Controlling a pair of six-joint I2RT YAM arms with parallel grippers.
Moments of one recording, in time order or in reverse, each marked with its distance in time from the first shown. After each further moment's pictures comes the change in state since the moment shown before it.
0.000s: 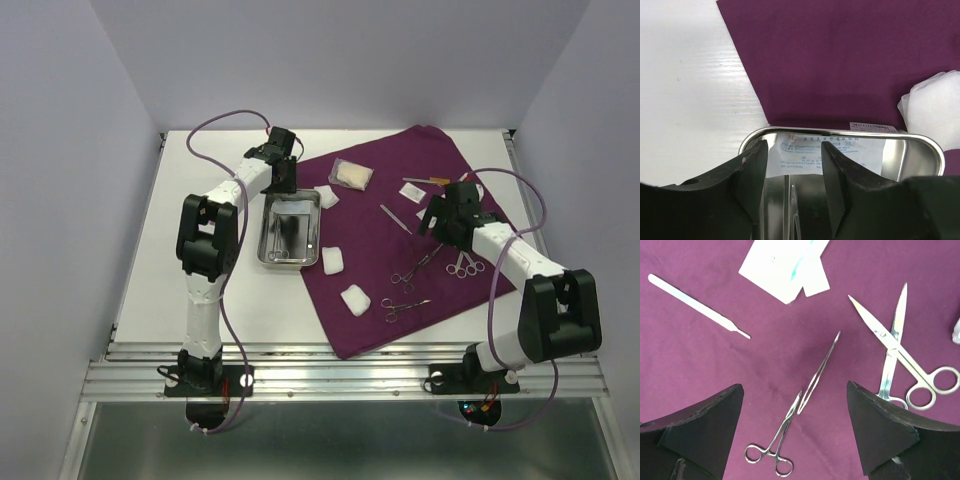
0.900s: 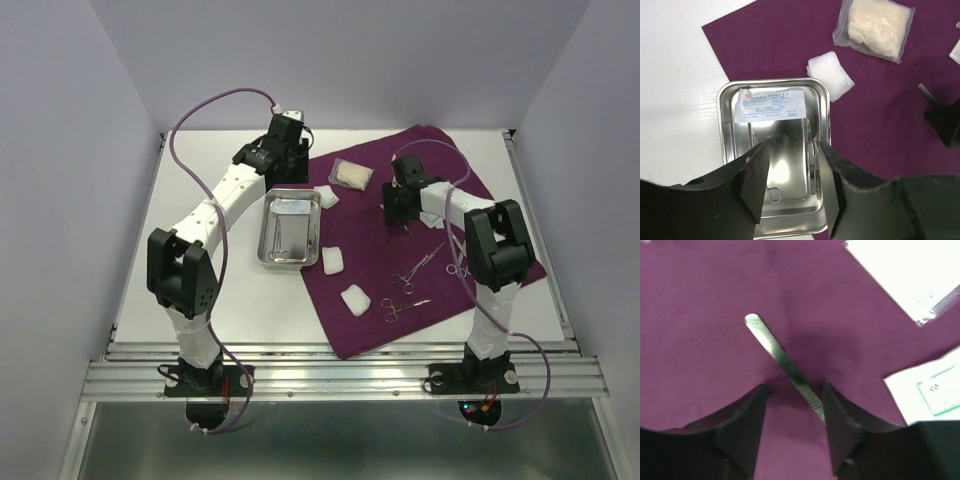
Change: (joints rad) left arm -0.127 -0.364 -0.090 -0.043 0.013 -0.057; right arm 0.145 0.575 0.484 0.000 -0.099 -0.299
